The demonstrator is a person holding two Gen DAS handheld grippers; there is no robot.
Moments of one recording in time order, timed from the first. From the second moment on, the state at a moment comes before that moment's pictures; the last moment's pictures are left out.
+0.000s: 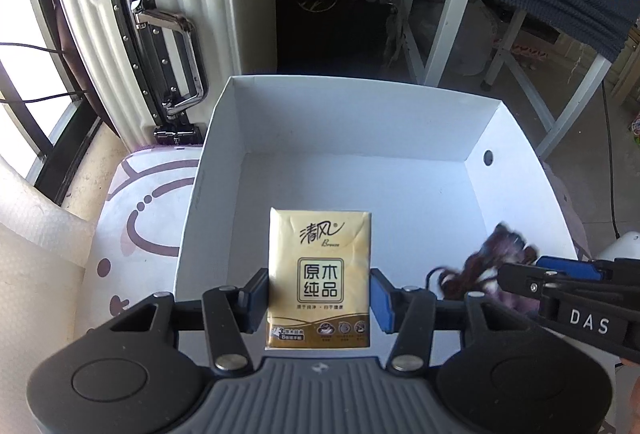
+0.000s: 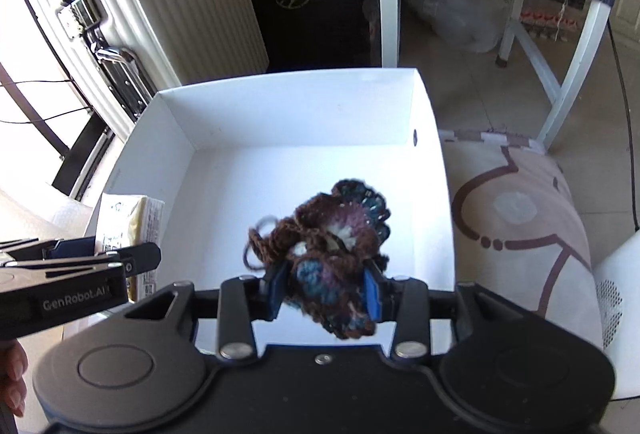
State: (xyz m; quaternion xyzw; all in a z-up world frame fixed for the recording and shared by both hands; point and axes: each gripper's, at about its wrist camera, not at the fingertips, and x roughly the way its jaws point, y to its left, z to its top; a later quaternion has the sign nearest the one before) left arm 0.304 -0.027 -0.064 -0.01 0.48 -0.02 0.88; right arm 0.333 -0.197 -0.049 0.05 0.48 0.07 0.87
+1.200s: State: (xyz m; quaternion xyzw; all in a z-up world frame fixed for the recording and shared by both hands) left arm 0.304 -0.024 -0.072 0.01 0.51 0.03 0.86; right arm 0.334 -0.211 -0.046 0.03 0.49 0.03 0.87
